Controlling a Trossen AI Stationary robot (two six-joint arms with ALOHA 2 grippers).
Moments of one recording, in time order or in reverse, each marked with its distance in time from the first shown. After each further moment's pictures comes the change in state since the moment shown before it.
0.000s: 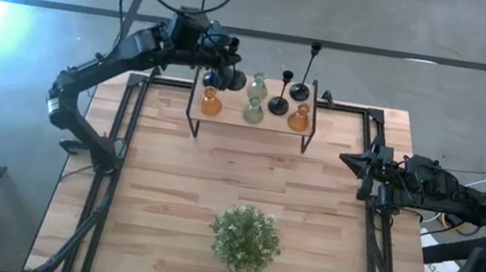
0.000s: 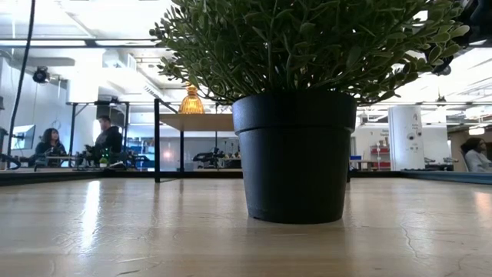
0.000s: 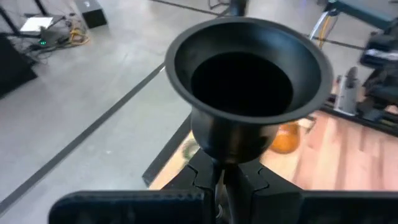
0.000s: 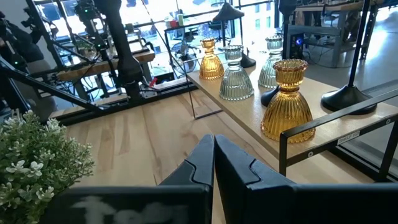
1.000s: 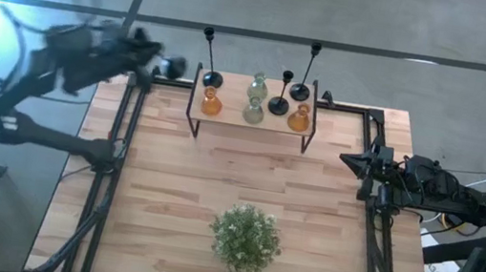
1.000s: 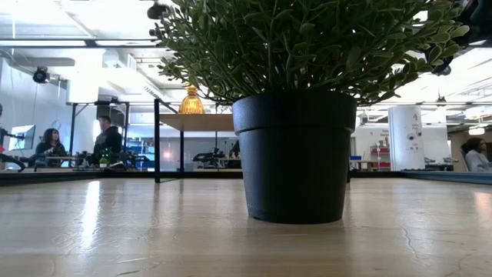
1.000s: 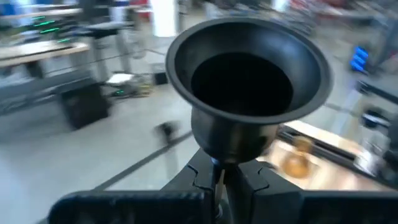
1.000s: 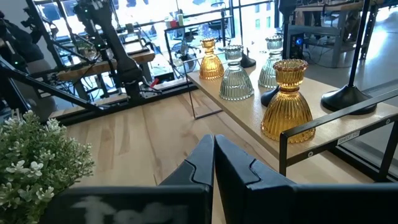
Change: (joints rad) left arm -0.245 -0.481 -0.220 -0.083 -0.497 -0.108; right arm 0.000 0.000 0.000 0.000 0.000 0.000
